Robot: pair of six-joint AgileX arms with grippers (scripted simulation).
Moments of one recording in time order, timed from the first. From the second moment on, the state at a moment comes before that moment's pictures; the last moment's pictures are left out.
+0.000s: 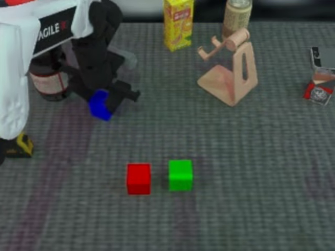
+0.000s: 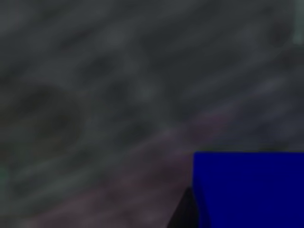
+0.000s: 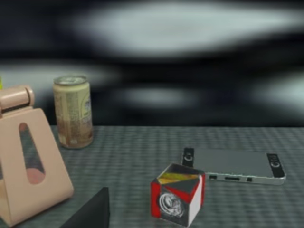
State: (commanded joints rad) left arm -0.30 2.51 2.07 -1.10 0.01 0.21; right arm 0.01 0.00 0.00 0.00 0.00 0.00
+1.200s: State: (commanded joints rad) left arm -0.46 2.49 2.29 -1.36 0.01 -0.08; right arm 0.01 0.00 0.00 0.00 0.00 0.00
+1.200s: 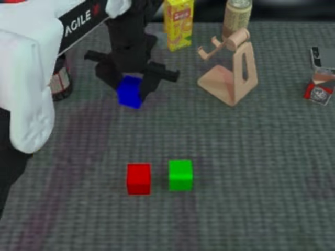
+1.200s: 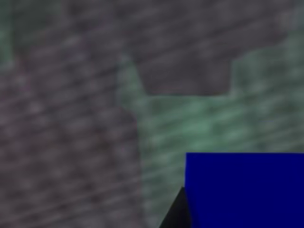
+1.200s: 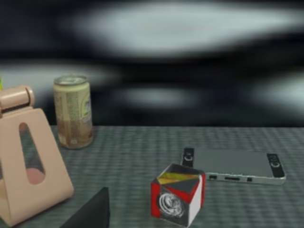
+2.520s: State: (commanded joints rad) left arm -0.91 2.46 2.23 -1.33 -0.01 -0.90; right arm 0.01 0.00 0.00 0.00 0.00 0.00
